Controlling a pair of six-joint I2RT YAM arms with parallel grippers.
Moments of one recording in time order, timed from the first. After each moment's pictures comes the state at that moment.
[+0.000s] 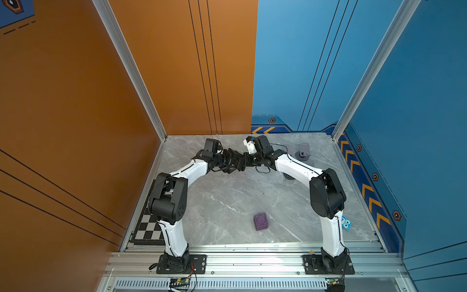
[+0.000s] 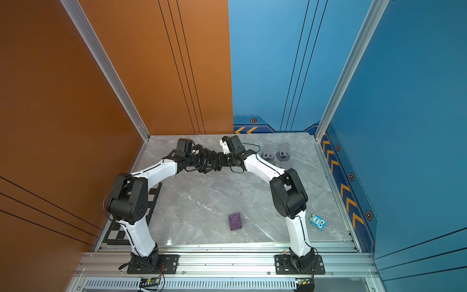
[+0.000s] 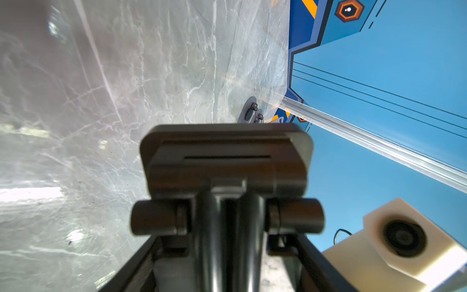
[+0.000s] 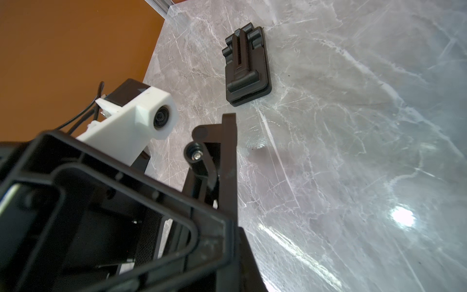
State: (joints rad) left arm -0.26 1.87 1.29 -0.12 0.71 -1.38; right arm 0.57 2.06 1.66 -0.32 -0.37 0.47
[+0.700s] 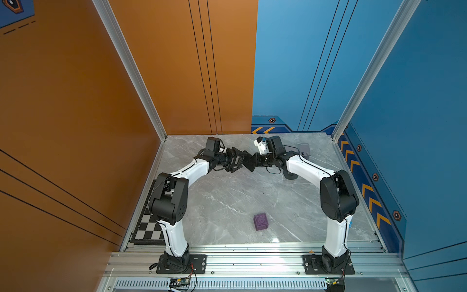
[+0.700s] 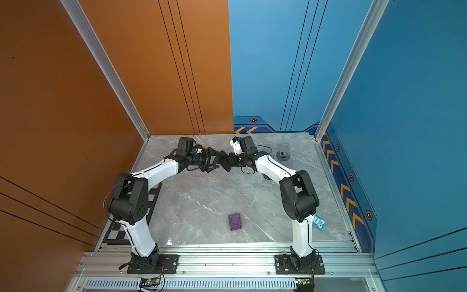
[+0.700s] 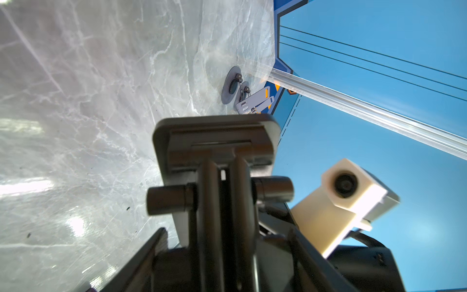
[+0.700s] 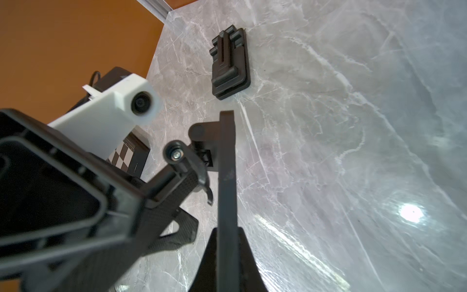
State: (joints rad) left arm -0.27 1.86 1.31 -0.07 0.80 -1.38; right arm 0.45 1.97 1.50 -0.27 -0.48 0.44
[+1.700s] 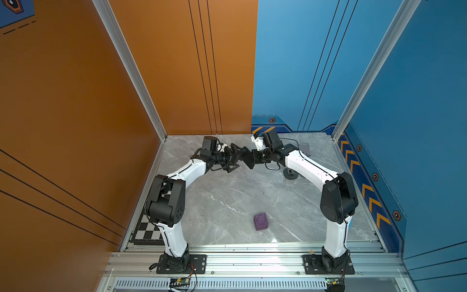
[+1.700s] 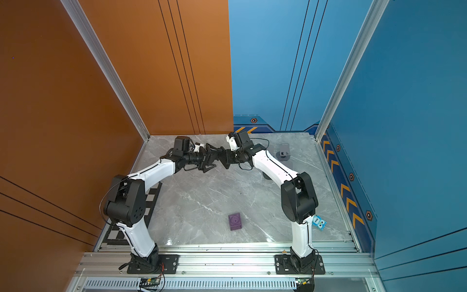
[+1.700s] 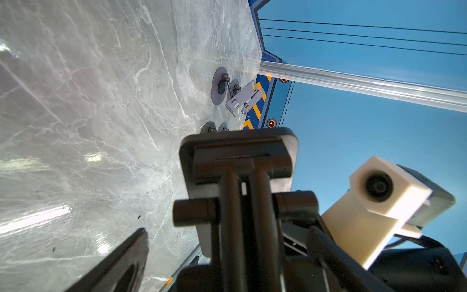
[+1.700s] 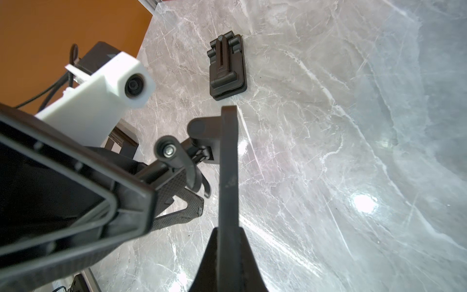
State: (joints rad) left arm -0.26 1.83 1.29 -0.06 0.82 -1.20; right arm 0.53 1.96 1.69 -0.52 -0.33 0.37
